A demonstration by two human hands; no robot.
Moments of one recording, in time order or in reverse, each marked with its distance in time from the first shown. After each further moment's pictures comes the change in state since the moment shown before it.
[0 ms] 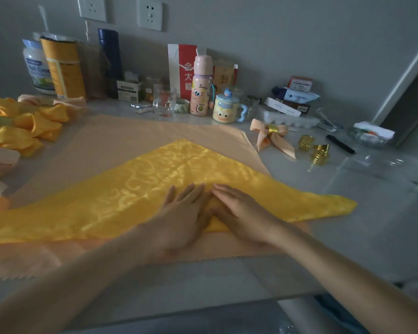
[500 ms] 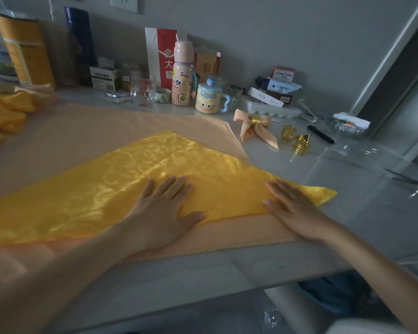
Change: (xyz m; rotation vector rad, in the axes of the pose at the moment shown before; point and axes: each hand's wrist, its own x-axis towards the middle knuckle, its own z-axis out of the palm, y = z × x) left_hand 0.002 0.002 0.006 0.019 -0.010 0.011; right_hand -0.076 0.093 -0.027 -0.084 -0.093 0.462
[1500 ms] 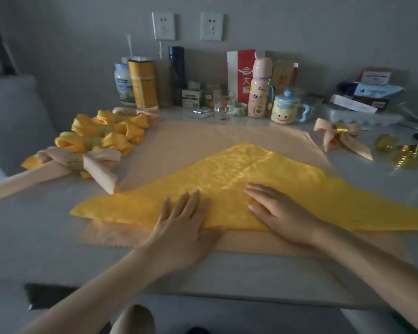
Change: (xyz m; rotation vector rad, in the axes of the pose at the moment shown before) left_hand -0.098 -0.054 -0.004 0.035 0.066 -0.283; right_hand 0.030 -0.161 0.024 0.109 0.148 -0.589
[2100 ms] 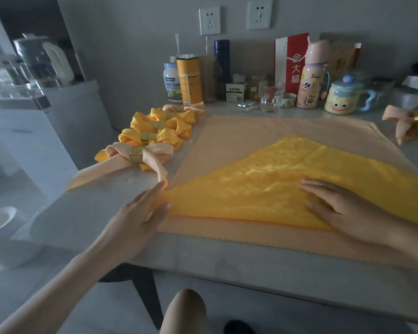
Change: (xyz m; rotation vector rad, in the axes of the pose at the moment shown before) left_hand -0.076 -0.128 -0.024 -0.357 0.266 -0.268; right_hand 0.008 -0.003 -0.003 0.065 -0.038 0.012
